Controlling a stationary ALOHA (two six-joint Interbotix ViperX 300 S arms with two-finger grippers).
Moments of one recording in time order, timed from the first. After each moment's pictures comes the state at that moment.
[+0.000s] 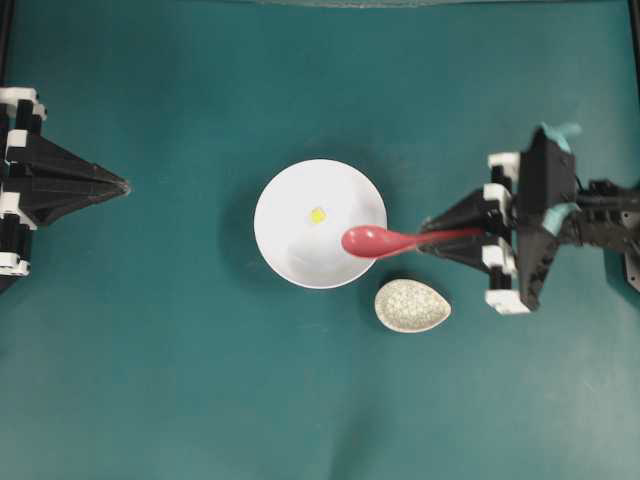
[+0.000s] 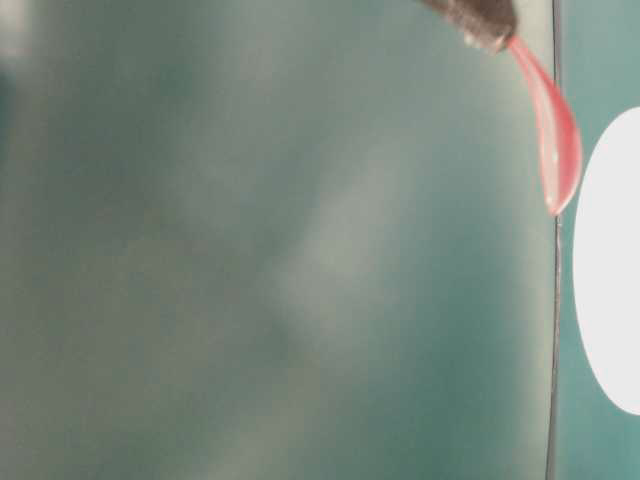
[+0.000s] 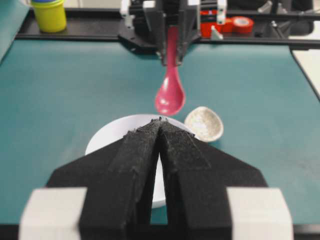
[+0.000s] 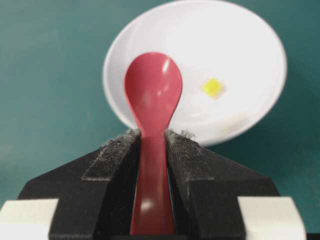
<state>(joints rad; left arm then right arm) 0.00 -0.97 1.18 0.01 -0.18 -0.01 0.09 -0.38 1.02 0.67 -0.23 -0.41</state>
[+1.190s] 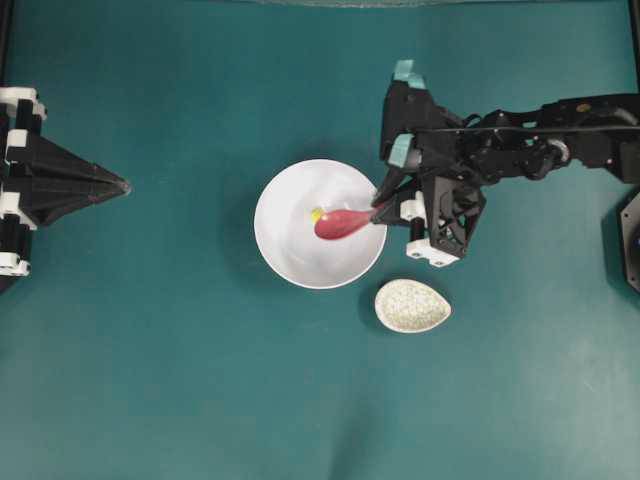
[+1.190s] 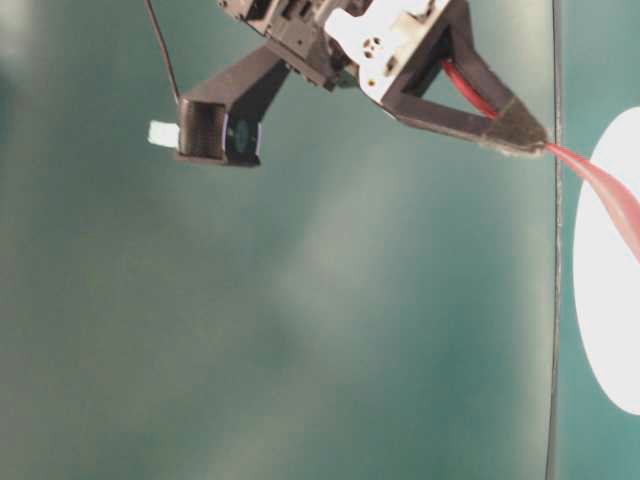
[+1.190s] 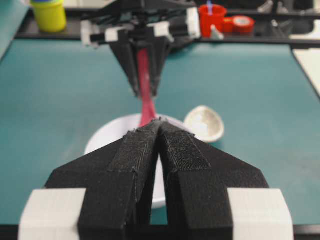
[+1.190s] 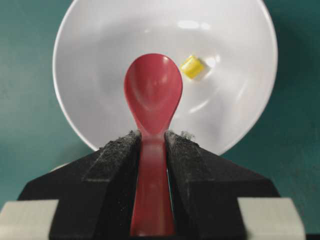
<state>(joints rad) 0.00 -0.97 1.18 0.01 -0.18 -0.01 -0.15 -0.12 0.63 0.54 0.39 -0.40</state>
